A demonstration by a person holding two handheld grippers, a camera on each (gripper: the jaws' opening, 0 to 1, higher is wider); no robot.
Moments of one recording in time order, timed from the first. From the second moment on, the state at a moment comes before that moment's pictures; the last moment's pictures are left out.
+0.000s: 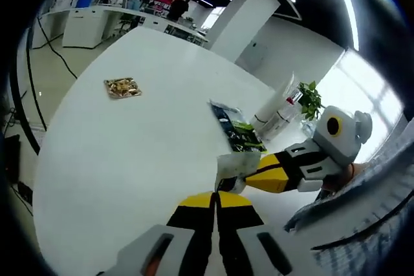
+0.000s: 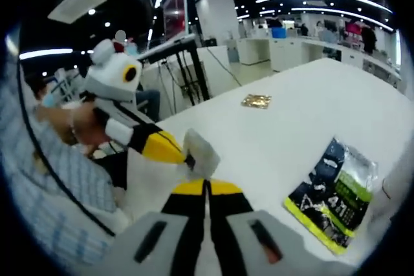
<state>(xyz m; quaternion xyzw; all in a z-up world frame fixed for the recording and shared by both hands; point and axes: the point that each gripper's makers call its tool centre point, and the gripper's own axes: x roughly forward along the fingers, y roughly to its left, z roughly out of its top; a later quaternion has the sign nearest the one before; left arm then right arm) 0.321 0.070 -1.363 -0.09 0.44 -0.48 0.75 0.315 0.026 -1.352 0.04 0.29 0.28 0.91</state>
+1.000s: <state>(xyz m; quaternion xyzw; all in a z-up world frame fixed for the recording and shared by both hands) 0.379 0.010 -1.322 -0.11 0.41 -0.52 0.74 0.372 -0.038 -1.310 0.07 0.24 0.17 0.95</state>
